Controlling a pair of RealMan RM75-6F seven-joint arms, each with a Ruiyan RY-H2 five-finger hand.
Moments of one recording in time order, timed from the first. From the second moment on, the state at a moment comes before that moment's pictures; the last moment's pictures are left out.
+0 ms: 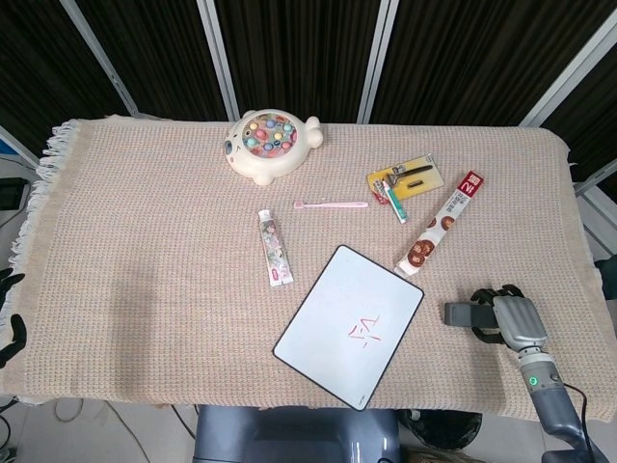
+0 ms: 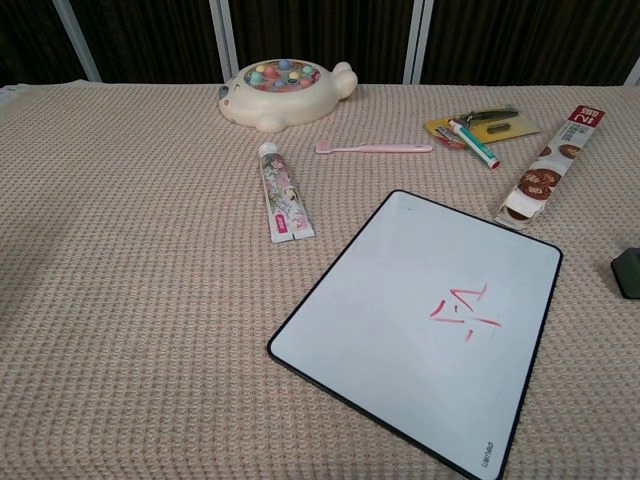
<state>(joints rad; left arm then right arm) -0.03 -1.04 -0.07 -1.76 1.41 1.52 0.03 0.29 -1.39 0.07 -1.23 -1.37 1.10 0.10</state>
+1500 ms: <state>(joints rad) -0.02 -1.03 -0.07 -1.77 1.41 1.52 0.00 0.55 -1.38 0.19 -1.67 -1.20 0.97 -0.41</state>
